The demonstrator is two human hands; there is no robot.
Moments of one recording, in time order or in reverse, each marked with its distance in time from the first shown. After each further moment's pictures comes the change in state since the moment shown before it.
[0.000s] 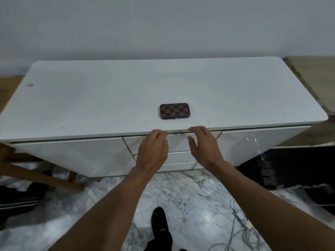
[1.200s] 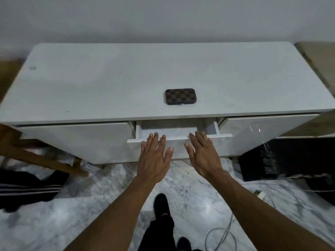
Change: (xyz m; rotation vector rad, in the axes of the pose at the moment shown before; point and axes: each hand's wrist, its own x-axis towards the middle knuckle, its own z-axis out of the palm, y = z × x) left_hand -0.074 -0.013 0.013 0.124 -0.386 -0.251; right_hand -0.054 0.006 0.048 -0.170 -0.262 0.102
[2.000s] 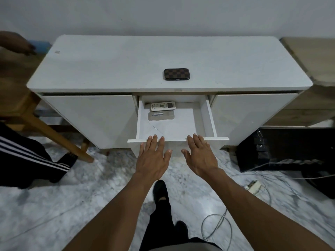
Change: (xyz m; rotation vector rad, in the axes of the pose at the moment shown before) left_hand -0.143 0.026 0.022 0.120 -0.084 -0.071; right_hand -0.138 0.008 0.030 -0.046 -0.073 -0.024
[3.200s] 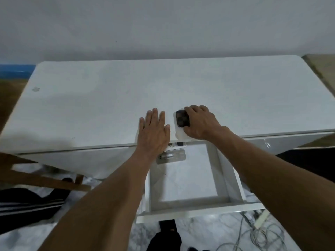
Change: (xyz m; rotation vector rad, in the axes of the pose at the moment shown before) left_hand 0.271 -0.040 -0.119 0.146 0.165 0.086; right_hand 0.271 -0.063 -0.159 -0.128 -0.009 -0.043
